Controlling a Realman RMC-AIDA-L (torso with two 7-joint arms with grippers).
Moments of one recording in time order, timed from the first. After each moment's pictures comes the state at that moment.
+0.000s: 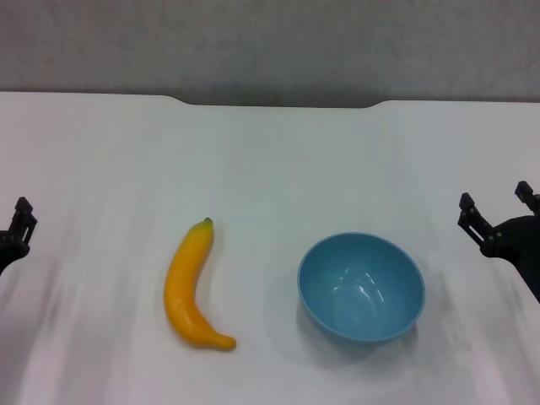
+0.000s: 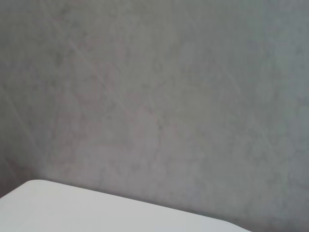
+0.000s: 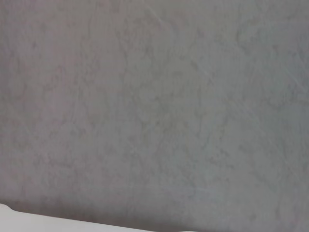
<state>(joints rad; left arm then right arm) -0.29 -2.04 -1.11 -0.31 2.45 0.97 -0.32 0.37 2.02 0.60 0.37 -2.07 -1.04 -0.03</state>
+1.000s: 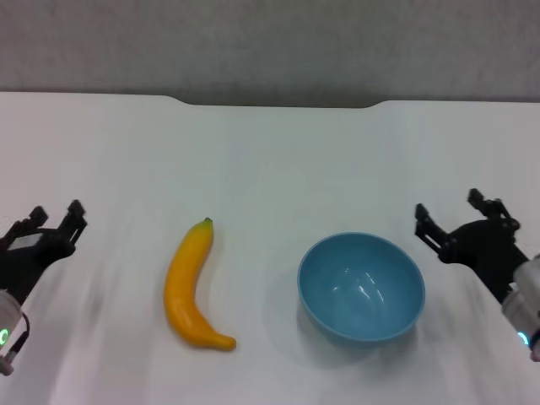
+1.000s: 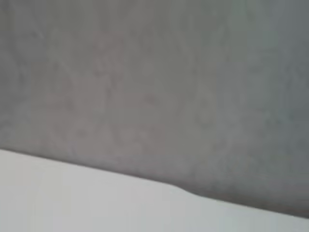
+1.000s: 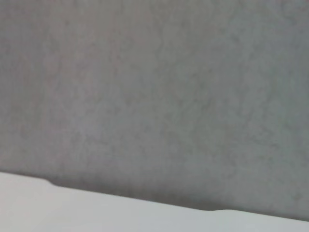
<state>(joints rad) -0.21 -1.98 -1.05 -0.61 2.51 0.72 -0.31 0.38 2.00 0.62 0.50 -2.13 -0.87 -0.08</state>
